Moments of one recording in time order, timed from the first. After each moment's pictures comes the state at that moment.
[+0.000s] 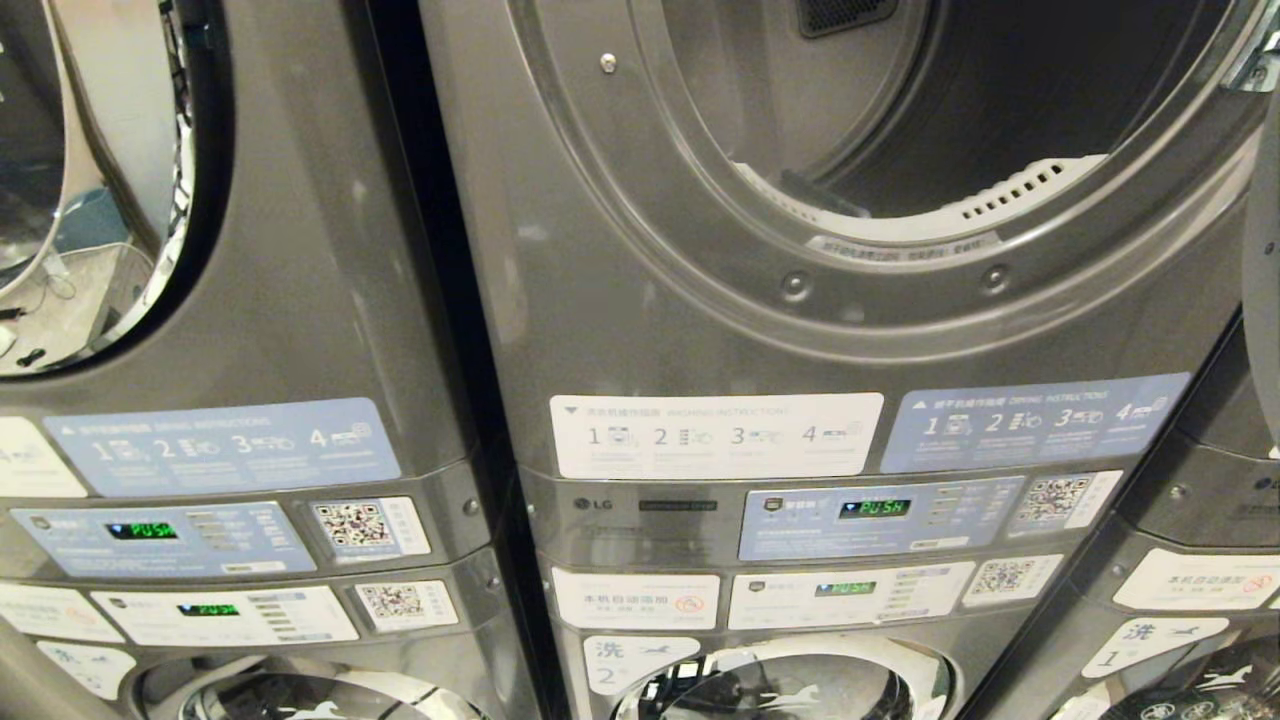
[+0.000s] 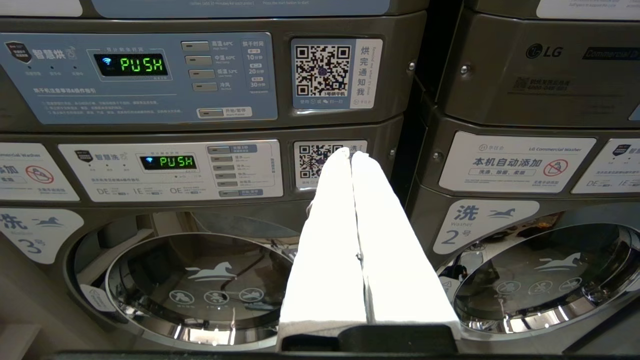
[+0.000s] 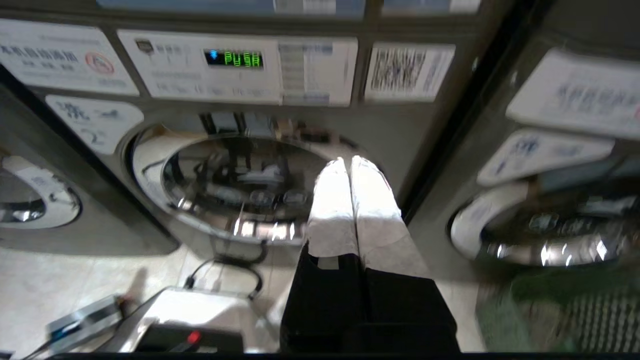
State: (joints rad) left arm 0.00 0.00 0.00 0.00 0.00 0.00; right arm 0.13 0.30 -0.07 0.10 -0.06 -0.01
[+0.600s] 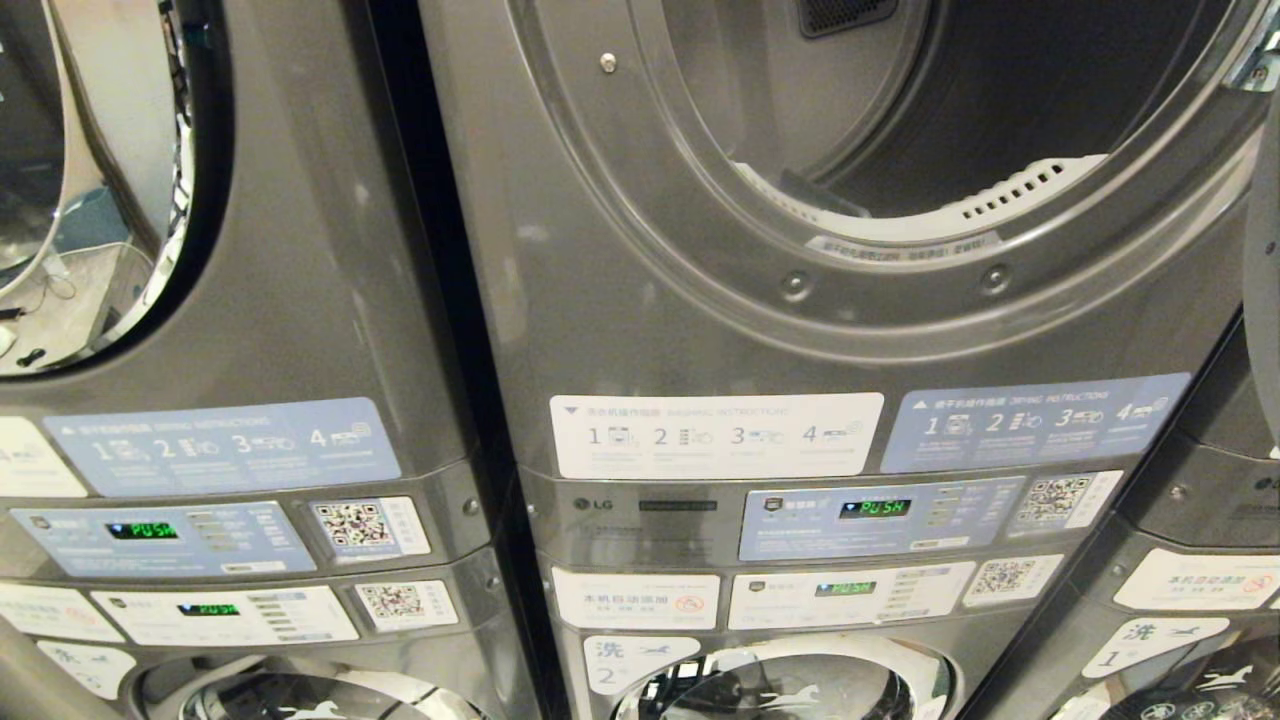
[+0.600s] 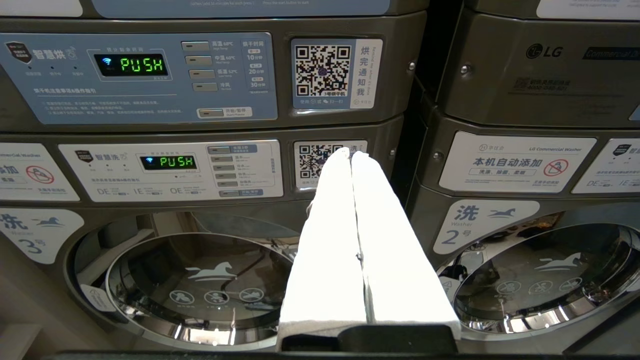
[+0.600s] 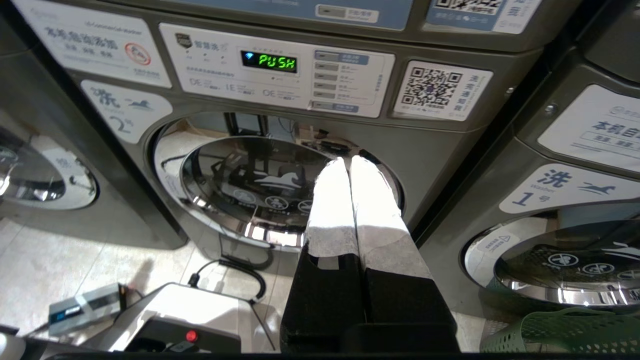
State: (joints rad) left arm 0.00 0.00 0.00 0.00 0.00 0.00; right arm 0.15 0.29 0.00 0.00 0.01 -0.06
